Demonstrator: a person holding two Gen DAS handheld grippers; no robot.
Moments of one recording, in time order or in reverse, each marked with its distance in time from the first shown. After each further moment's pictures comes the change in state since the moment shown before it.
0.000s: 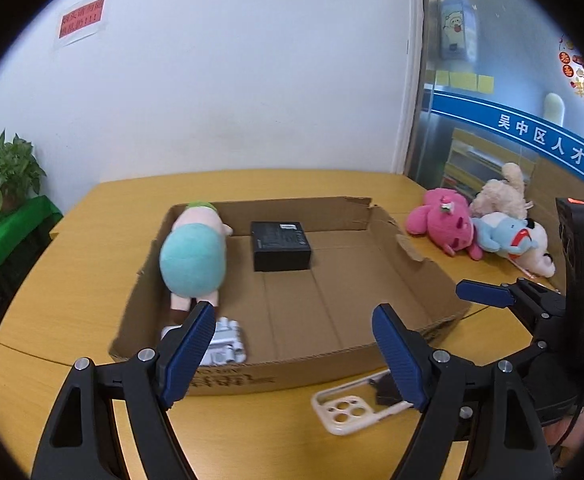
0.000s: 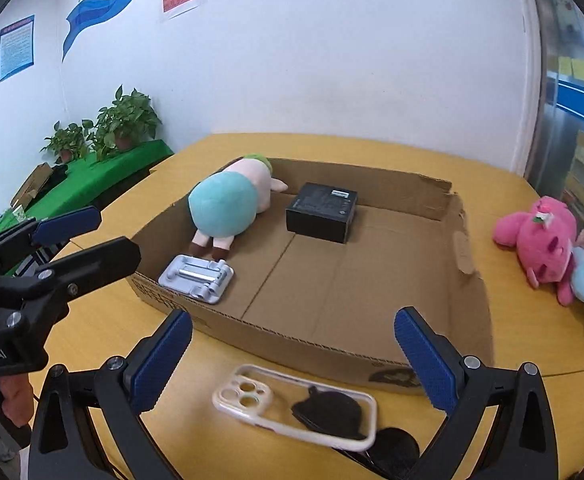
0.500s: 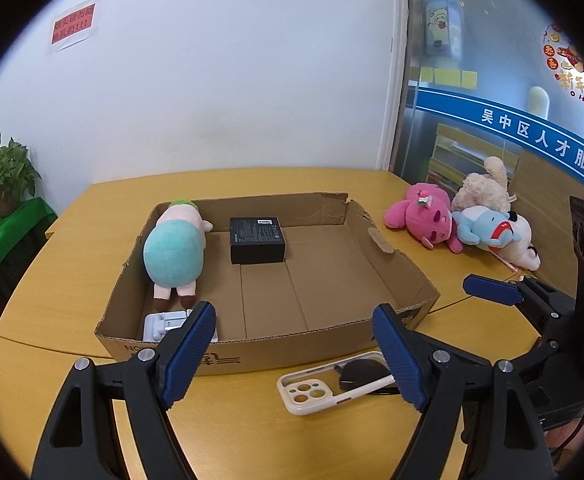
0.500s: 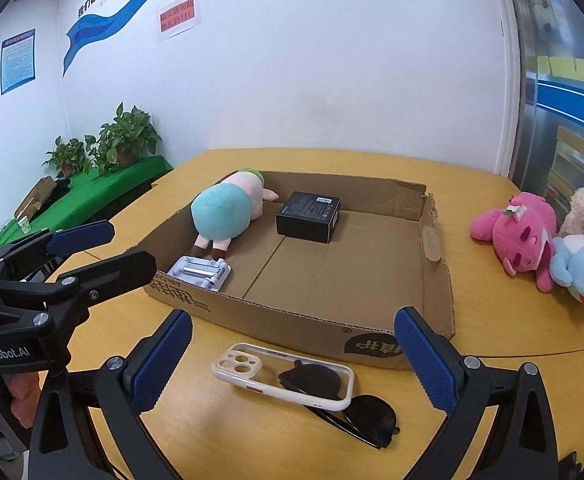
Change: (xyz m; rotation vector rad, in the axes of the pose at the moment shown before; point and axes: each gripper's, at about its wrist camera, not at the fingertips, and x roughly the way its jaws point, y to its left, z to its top) left arm -0.022 -0.036 -0.008 0.021 0.004 -0.016; right arm -0.049 -0.011 -0.020 0.019 -0.059 -0.005
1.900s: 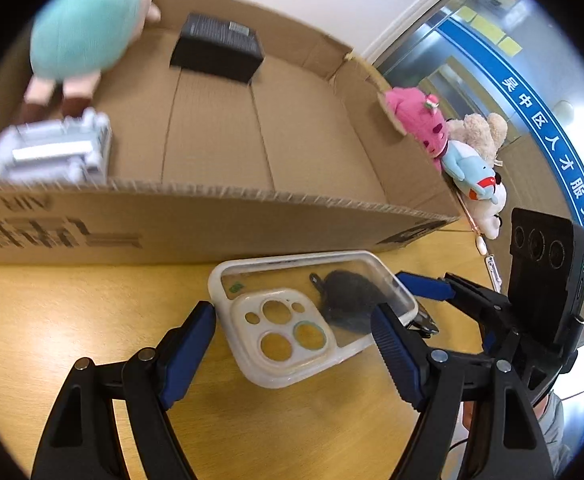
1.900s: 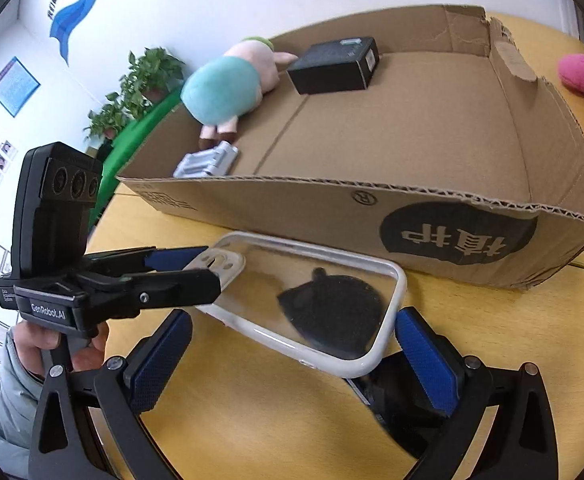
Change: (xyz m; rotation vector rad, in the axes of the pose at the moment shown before) left arm 0.149 0.043 -0.071 -0.285 0.482 -0.370; right arm 0.131 -0.057 -0.060 0.178 0.397 0.367
